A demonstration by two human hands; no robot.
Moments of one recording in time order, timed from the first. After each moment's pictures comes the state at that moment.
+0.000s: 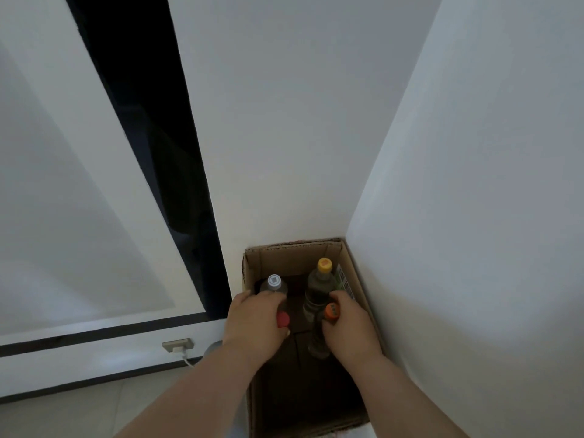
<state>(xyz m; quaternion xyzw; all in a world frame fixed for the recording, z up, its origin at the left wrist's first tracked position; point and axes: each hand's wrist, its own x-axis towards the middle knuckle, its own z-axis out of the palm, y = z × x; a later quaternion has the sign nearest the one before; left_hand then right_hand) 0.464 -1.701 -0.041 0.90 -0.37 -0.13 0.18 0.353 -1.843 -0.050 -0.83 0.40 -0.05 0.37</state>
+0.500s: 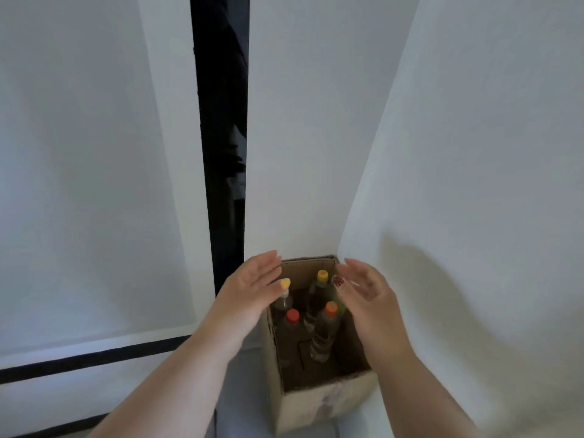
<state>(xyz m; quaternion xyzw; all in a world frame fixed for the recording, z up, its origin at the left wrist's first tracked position) 0.434 -1.595 0.096 0.65 -0.26 -0.27 0.66 0.294 -1.747 0.103 -0.67 0.29 -0.32 0.60</state>
